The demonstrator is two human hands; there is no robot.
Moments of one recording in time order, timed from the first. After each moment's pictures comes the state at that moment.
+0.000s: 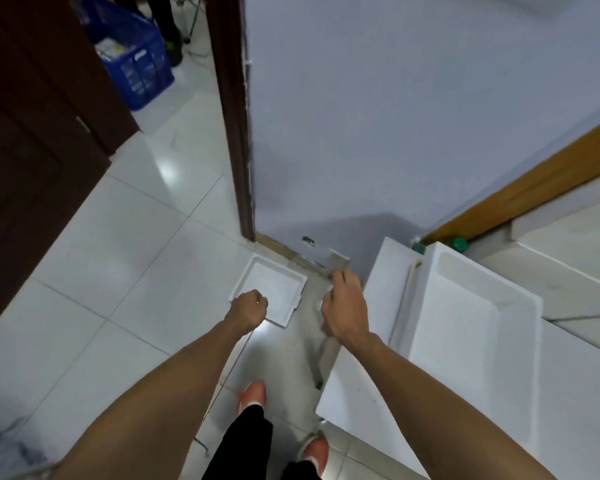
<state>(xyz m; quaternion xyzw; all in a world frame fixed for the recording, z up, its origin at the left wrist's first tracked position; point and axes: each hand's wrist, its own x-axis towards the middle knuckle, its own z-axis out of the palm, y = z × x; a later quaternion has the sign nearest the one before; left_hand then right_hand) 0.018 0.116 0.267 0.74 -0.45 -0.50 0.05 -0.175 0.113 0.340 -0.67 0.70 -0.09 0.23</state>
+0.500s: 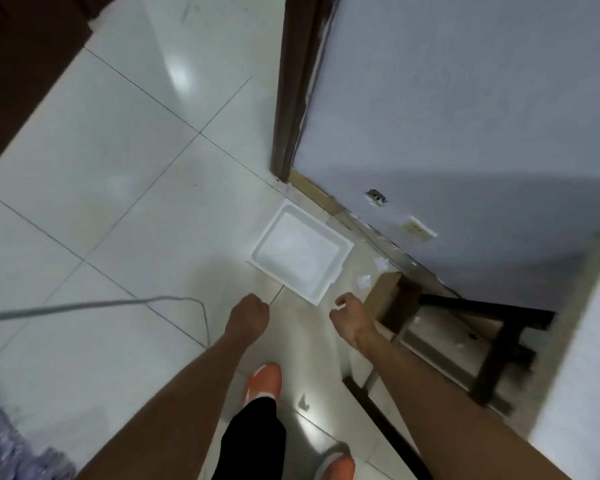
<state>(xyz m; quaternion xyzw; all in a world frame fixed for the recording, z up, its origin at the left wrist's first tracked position) 0.083 0.099 -0.049 0.78 -0.27 -0.55 0.04 -0.111 0.054 -0.014 -0.40 0.75 0.10 0.52</state>
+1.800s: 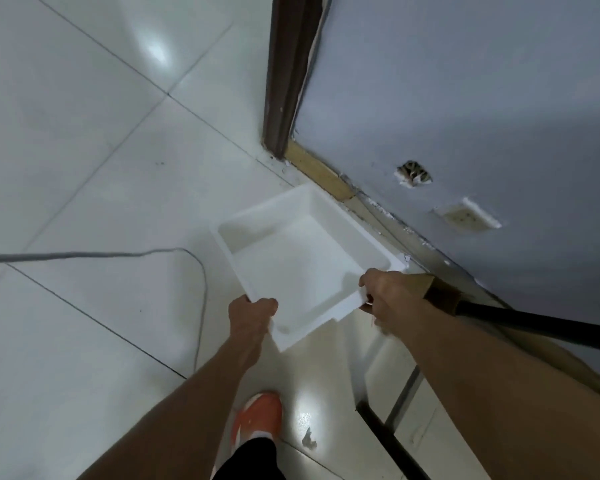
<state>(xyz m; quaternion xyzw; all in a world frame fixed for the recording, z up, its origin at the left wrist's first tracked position) 0.062 0.063 -0.163 0.74 0.04 -0.60 0.31 -0.118 -0.036 -0.150 -0.11 0.86 -0.06 0.49</state>
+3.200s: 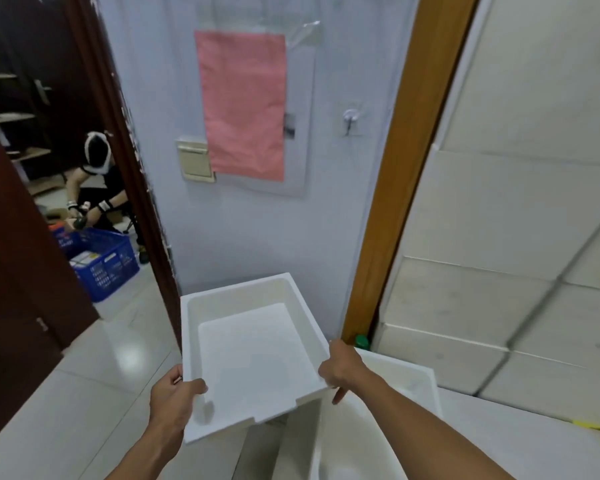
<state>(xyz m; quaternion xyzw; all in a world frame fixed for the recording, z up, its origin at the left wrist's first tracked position) -0.077 0.140 0.473 0.67 -0.30 -0.48 0.48 -0.345 0.102 0.483 -0.50 0.75 -0.12 0.42</state>
